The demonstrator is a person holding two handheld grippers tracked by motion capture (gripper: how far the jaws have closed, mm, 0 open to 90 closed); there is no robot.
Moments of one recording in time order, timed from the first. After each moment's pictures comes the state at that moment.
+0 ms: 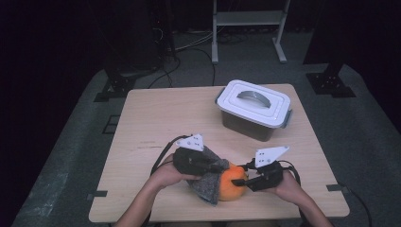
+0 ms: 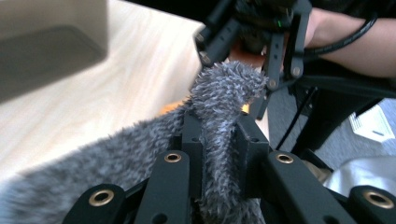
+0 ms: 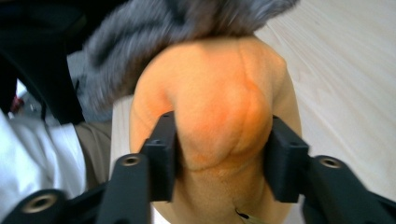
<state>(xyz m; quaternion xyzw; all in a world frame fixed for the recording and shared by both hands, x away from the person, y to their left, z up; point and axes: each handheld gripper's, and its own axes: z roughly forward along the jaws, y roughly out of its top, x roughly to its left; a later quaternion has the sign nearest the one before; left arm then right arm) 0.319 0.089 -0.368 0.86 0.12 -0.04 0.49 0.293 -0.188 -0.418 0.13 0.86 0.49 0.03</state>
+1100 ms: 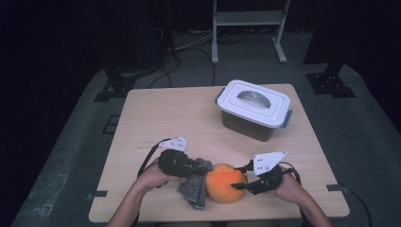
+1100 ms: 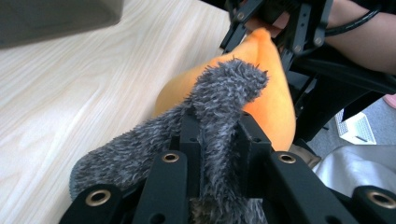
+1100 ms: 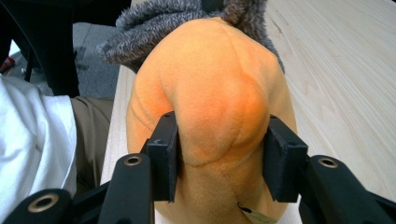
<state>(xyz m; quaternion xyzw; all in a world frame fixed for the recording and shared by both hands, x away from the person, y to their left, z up) 0.325 0.126 -0.394 0.86 0.15 -0.07 0.48 0.287 -0.184 -0.417 0.05 0.88 0.47 0.06</state>
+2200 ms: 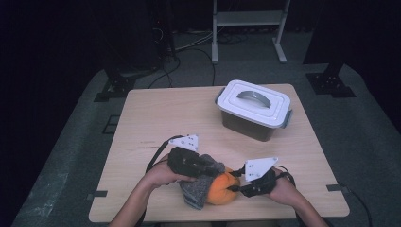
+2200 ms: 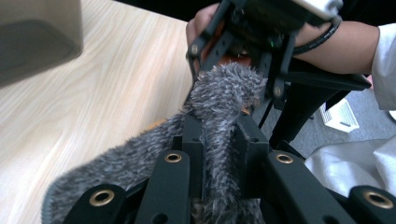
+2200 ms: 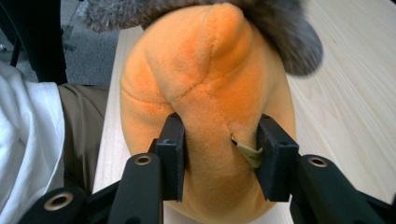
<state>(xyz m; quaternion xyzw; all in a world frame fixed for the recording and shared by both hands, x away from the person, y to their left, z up) 0.318 0.093 -0.368 0.87 0.09 -0.08 0.49 0.276 -0.163 -0.417 0.03 0.89 0.44 0.09</state>
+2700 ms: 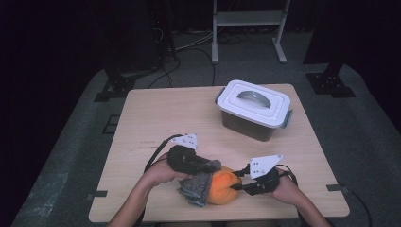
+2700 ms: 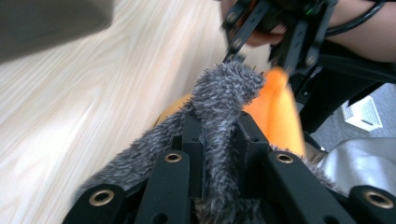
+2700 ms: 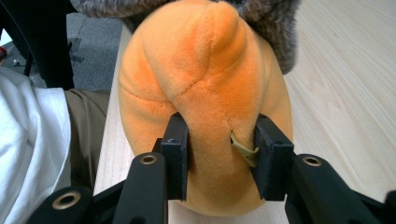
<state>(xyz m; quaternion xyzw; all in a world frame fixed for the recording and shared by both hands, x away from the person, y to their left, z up) 0.330 0.107 -0.384 0.88 0.14 -0.07 0.45 0.284 -0.177 -0.425 0.05 0.88 0.46 0.07</state>
